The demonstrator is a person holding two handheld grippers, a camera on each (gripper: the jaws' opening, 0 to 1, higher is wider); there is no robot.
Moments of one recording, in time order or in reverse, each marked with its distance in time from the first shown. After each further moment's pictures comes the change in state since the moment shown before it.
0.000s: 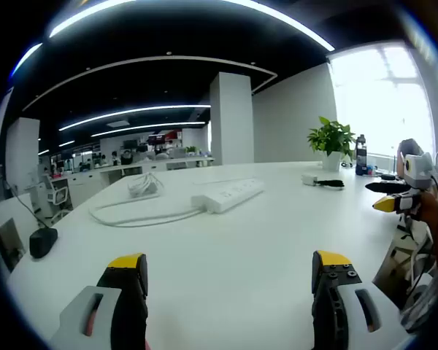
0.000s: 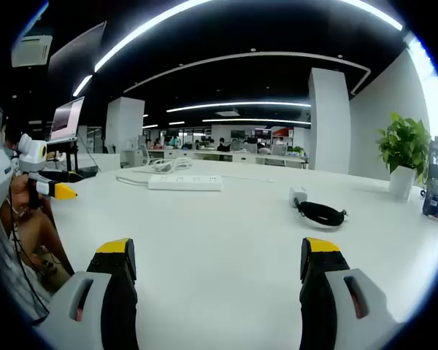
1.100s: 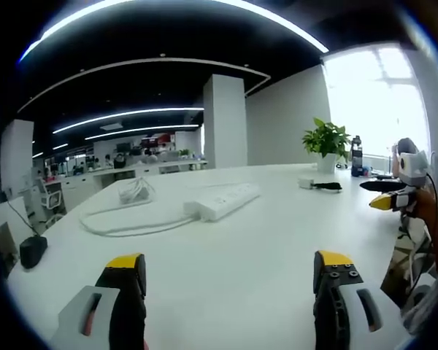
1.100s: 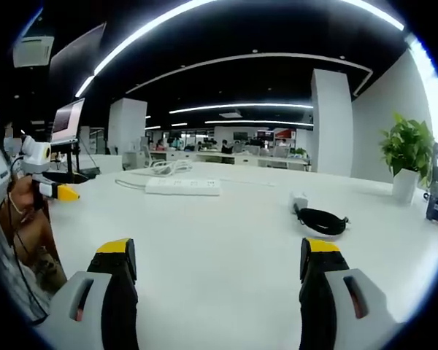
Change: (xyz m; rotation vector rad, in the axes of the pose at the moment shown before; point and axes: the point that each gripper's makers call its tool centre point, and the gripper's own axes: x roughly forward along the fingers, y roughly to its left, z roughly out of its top) left arm 0.022 -0.003 0.010 0.008 -0.019 -0.041; right arm 0.013 -0.012 0.008 0.003 -0.016 0.024
